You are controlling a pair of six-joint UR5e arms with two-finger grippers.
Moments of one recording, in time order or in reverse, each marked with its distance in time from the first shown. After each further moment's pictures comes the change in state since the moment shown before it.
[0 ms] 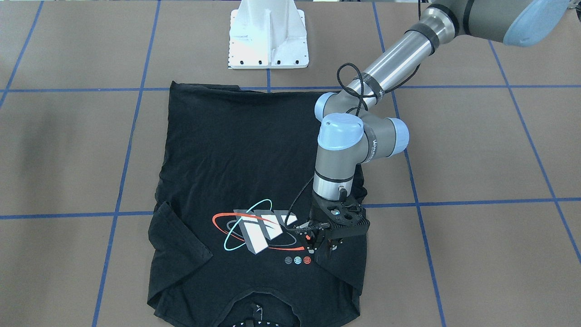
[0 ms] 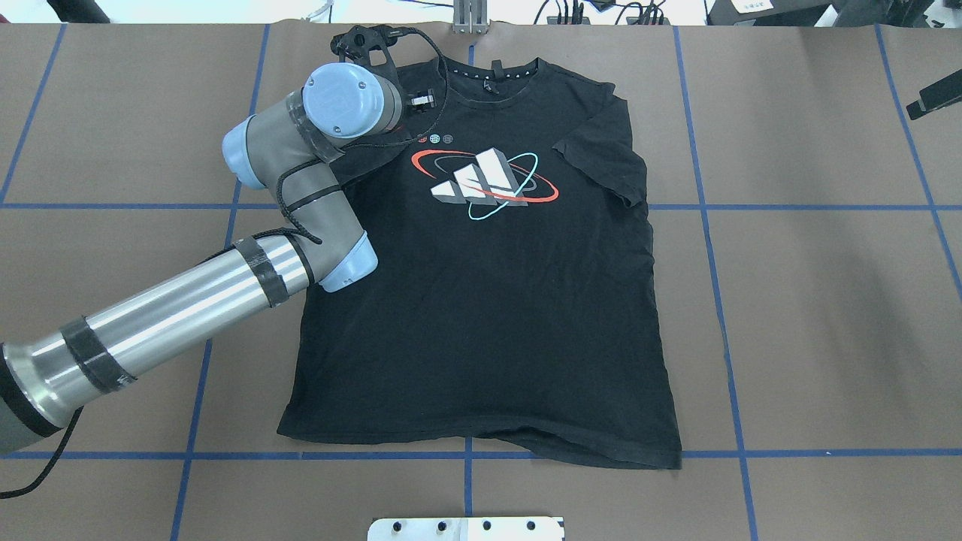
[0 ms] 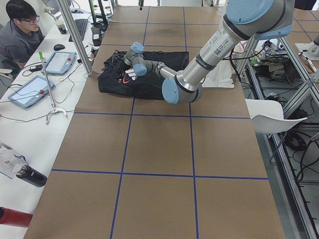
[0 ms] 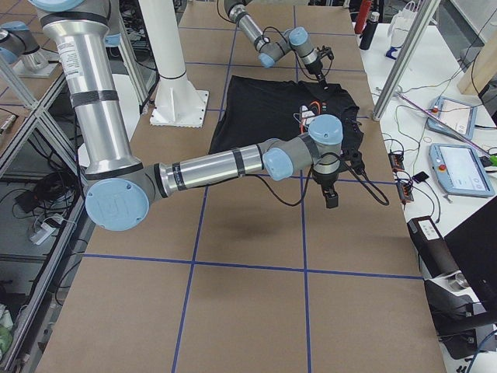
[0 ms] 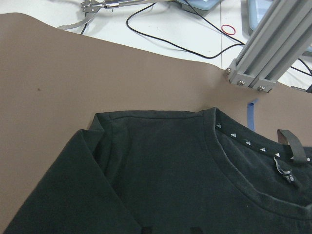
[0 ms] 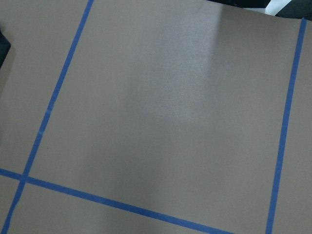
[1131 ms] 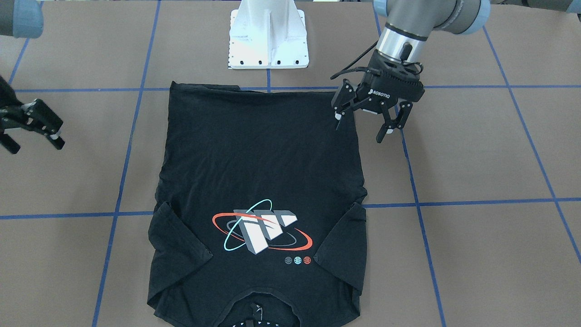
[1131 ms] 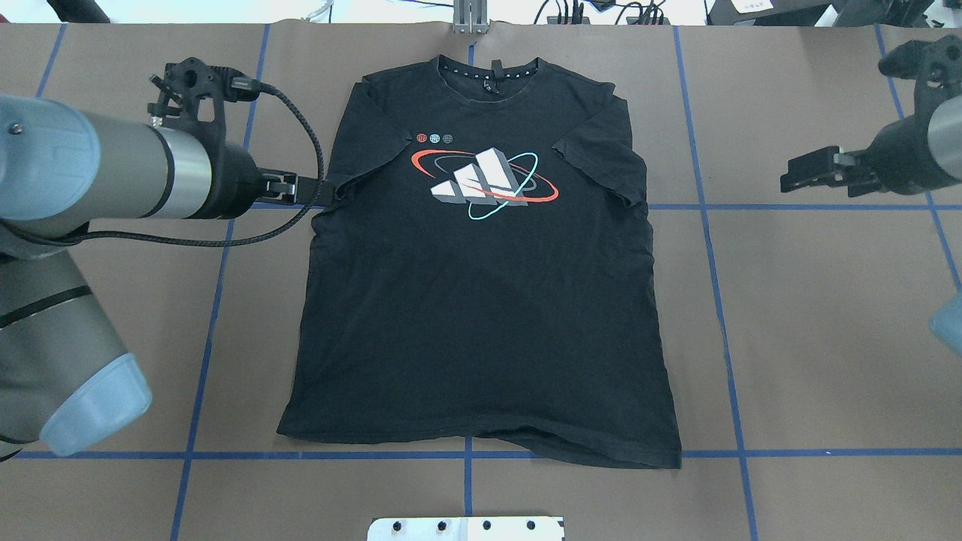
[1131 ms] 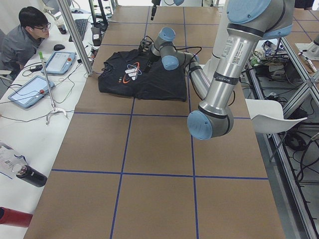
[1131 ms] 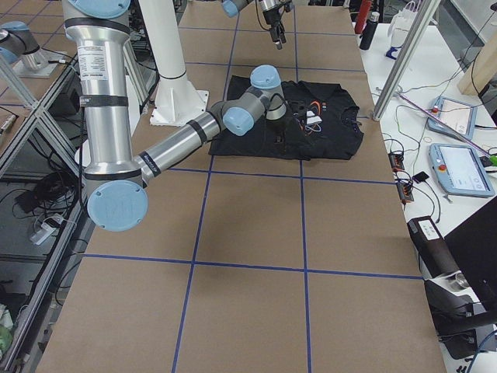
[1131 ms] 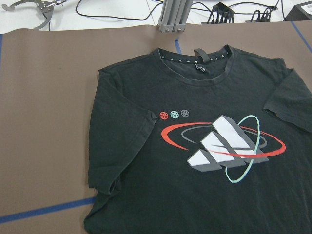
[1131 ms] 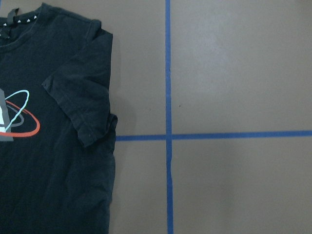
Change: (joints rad) left arm 0.026 0.547 -0.977 0.369 -0.239 0.235; right arm -0.415 -0.198 0.524 0.002 -0.236 0.735
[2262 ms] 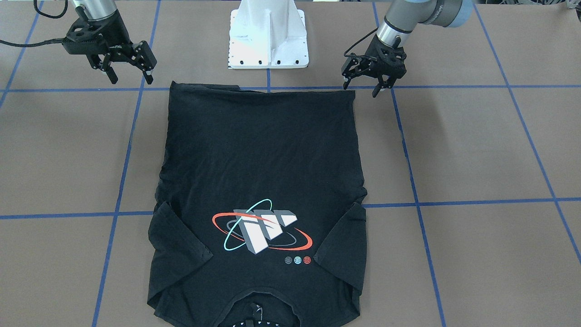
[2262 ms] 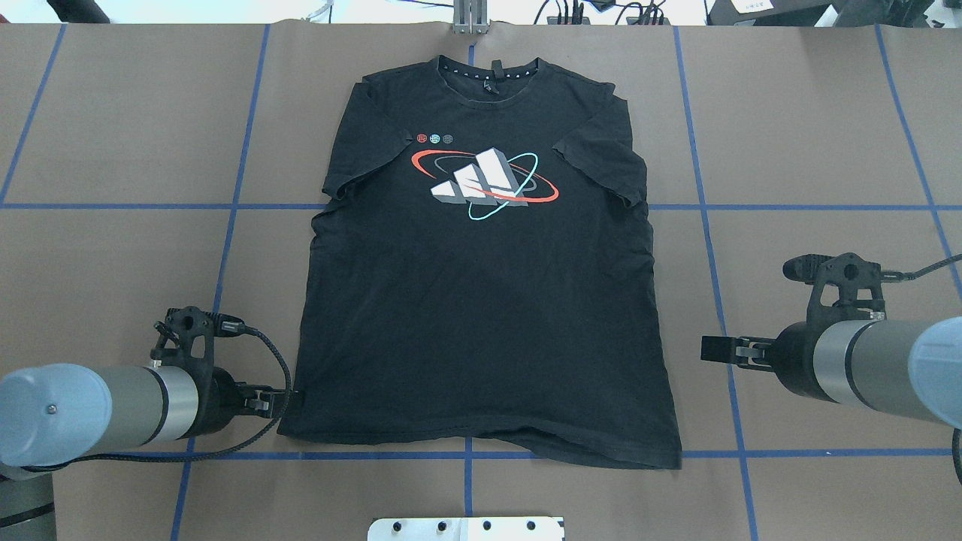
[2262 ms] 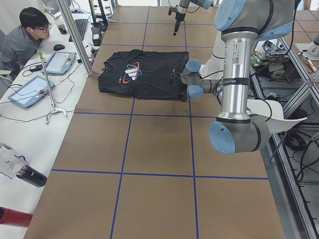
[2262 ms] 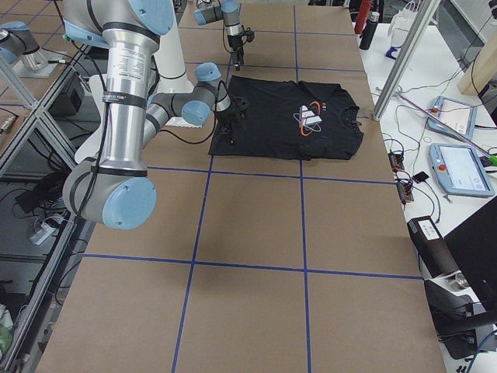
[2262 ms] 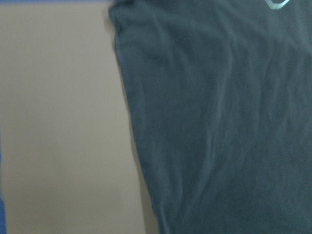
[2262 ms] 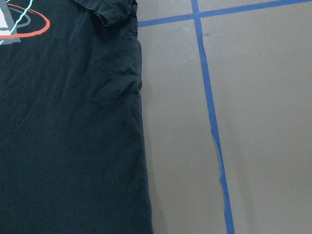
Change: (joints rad) left arm 0.403 0.343 0.009 -0.270 0.153 -0.276; right arm -0.553 -0.169 0.208 0.003 -0.431 0.439
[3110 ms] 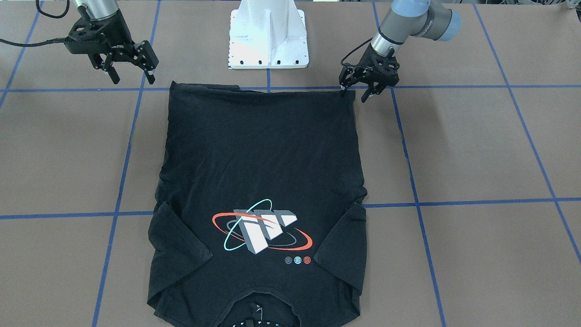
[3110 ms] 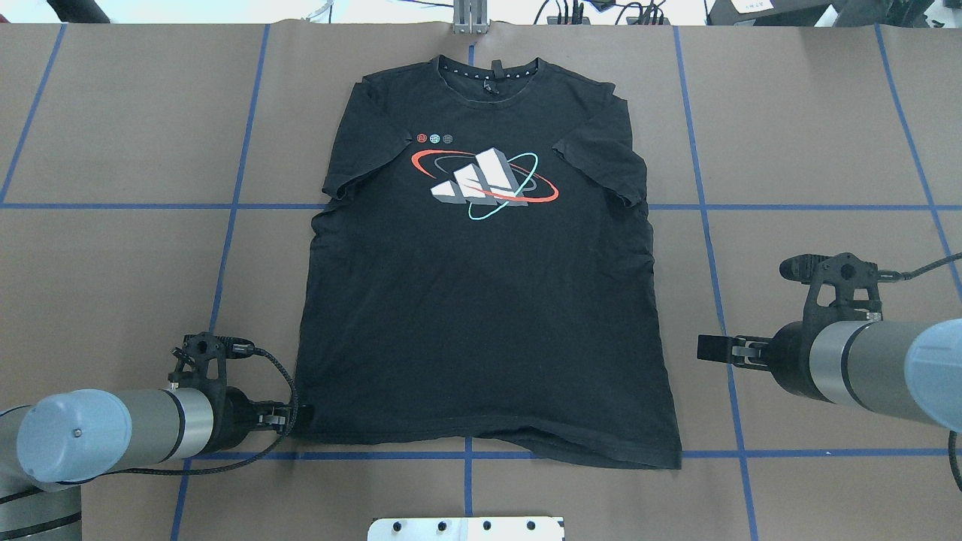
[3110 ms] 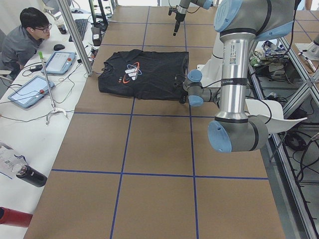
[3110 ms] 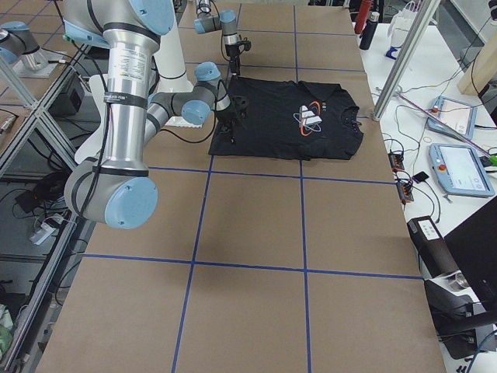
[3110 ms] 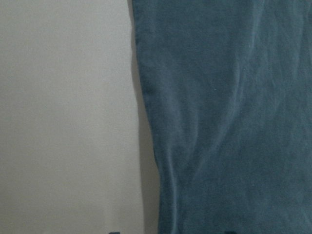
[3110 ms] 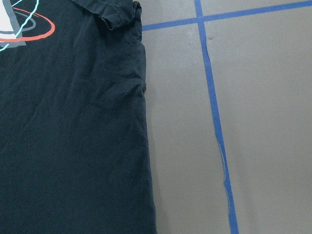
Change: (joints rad) left arm 0.031 -0.005 0.134 -0.206 0.014 -0.053; right arm -0.005 0.006 0.000 0.001 -0.017 0.002
